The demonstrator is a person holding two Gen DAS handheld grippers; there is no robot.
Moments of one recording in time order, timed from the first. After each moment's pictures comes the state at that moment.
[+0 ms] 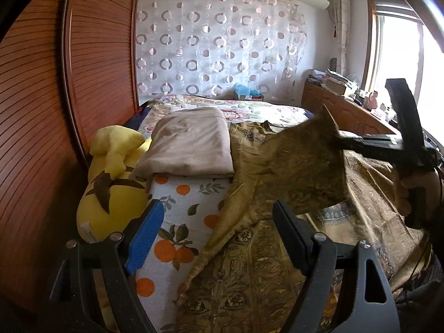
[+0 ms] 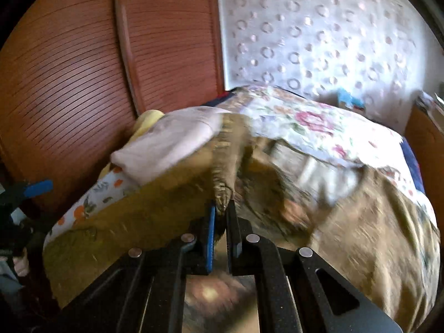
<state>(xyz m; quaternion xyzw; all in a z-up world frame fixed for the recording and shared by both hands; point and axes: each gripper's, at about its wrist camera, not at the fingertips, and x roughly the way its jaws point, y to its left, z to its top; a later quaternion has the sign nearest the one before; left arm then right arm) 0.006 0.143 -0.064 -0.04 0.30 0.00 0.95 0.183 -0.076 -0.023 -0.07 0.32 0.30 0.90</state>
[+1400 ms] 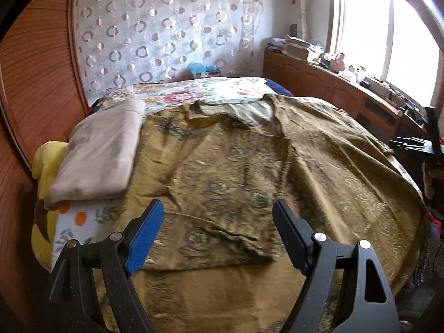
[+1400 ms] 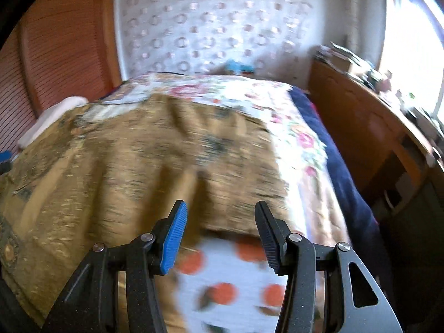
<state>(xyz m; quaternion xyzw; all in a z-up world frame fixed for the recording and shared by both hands) 0.071 0.038 -0.076 0.02 0.35 -0.10 0.93 0.123 -0.320 -0.054 -0.03 0.36 0.06 0.93</state>
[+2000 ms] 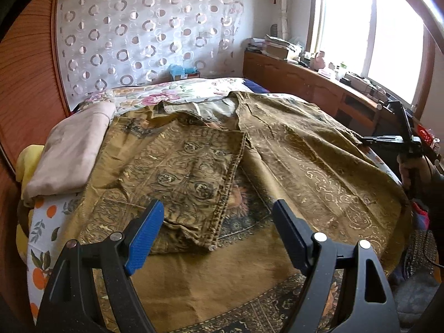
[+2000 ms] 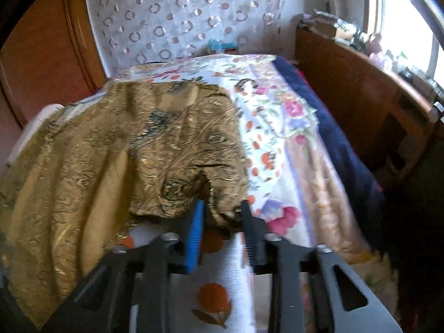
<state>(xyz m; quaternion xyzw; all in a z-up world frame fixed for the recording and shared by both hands) 0.050 0.000 -0.073 0.01 0.35 -0.14 0.93 0.133 -0.360 -0.061 0.00 0.41 0.05 0.91</state>
